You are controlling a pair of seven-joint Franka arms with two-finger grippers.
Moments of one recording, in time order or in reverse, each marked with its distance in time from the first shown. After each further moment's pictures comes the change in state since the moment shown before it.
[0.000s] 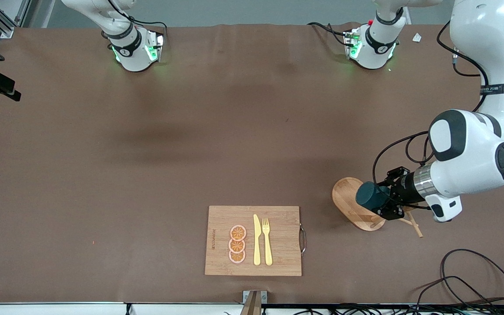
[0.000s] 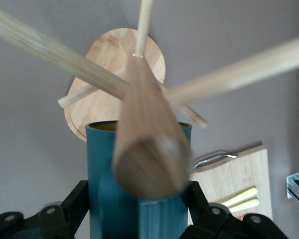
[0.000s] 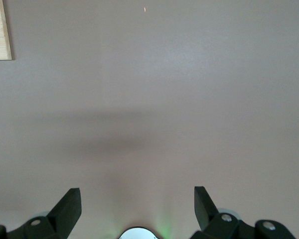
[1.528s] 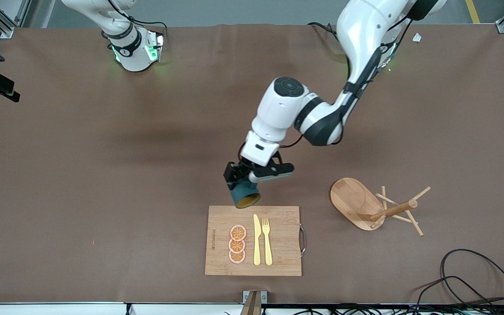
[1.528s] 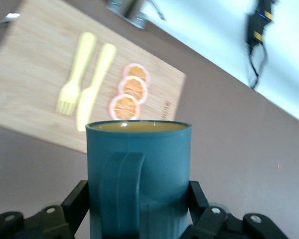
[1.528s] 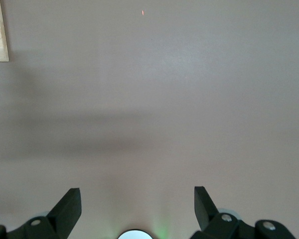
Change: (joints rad) left arm -0.516 0.214 -0.104 0.062 0.624 0.686 -0.040; right arm 0.000 0.000 0.005 0.000 -0.012 0.010 -0.002
